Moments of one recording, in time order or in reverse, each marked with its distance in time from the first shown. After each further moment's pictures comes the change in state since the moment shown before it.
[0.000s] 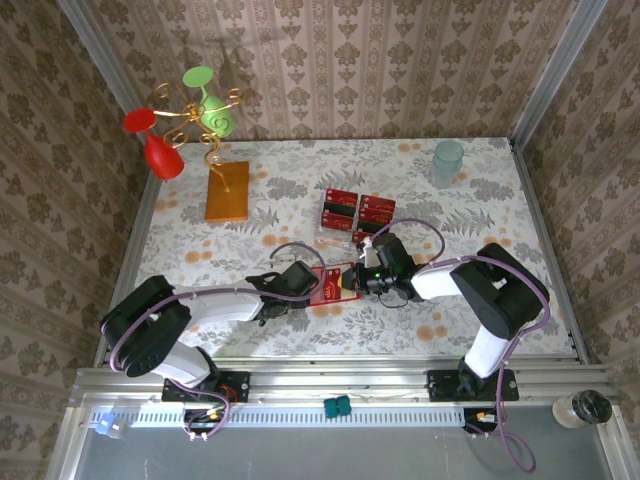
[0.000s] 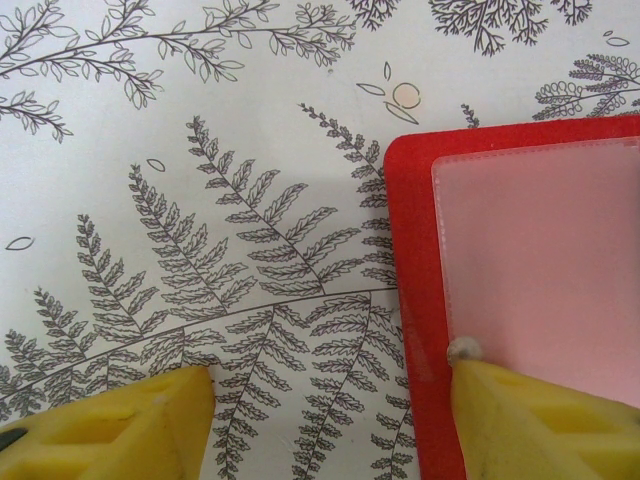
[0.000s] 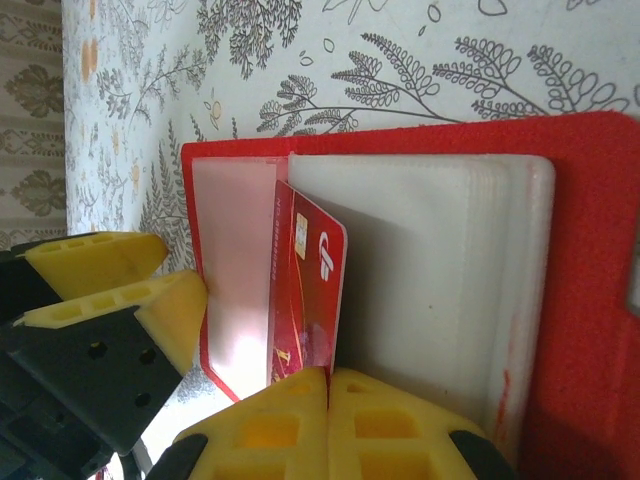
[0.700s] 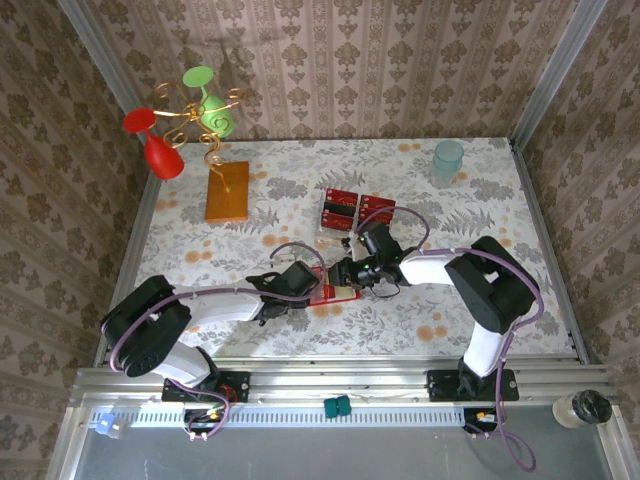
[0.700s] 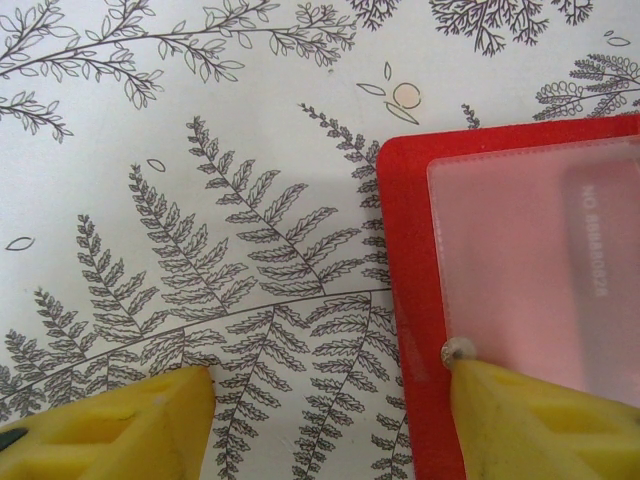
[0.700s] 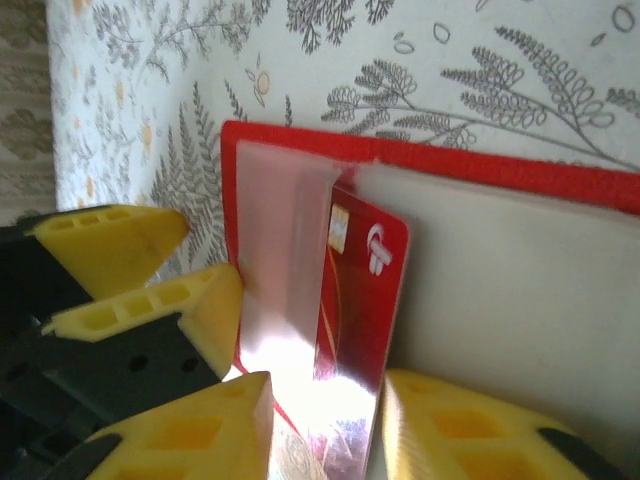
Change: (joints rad) left arm 0.000 0.001 0.000 0.000 0.000 0.000; right arm 0.014 0.038 0.201 -0.299 -0.059 -0.139
